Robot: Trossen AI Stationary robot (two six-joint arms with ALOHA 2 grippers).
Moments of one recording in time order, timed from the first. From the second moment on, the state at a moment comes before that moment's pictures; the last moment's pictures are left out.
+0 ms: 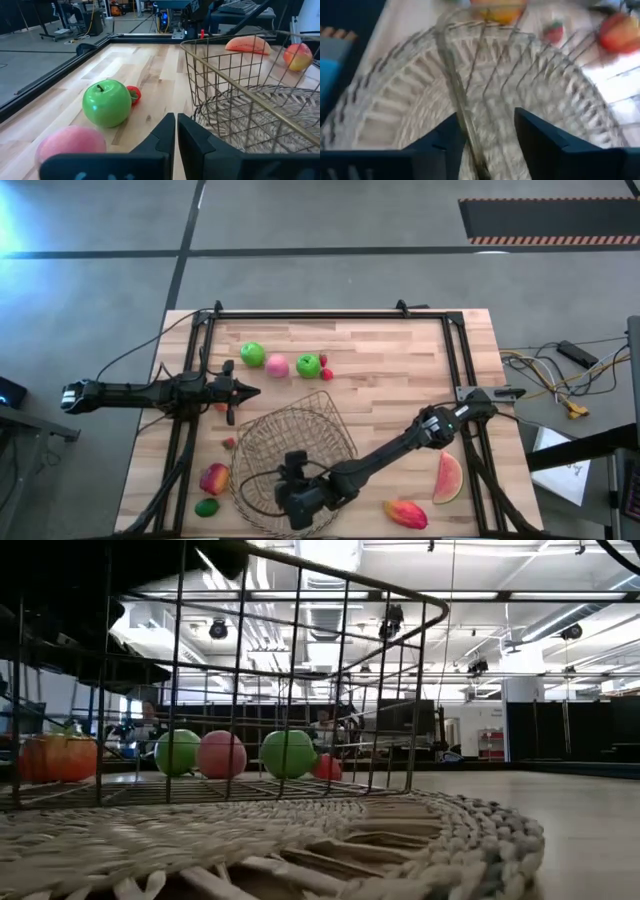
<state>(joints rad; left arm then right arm) 0.06 0.29 0.01 0.04 -0.09 0.01 0.48 2.50 2.30 -0.68 0.41 0.14</state>
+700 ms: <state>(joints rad) 0.06 0.29 0.01 0.04 -0.09 0.01 0.44 2.44 2.30 -1.15 0.48 0.34</state>
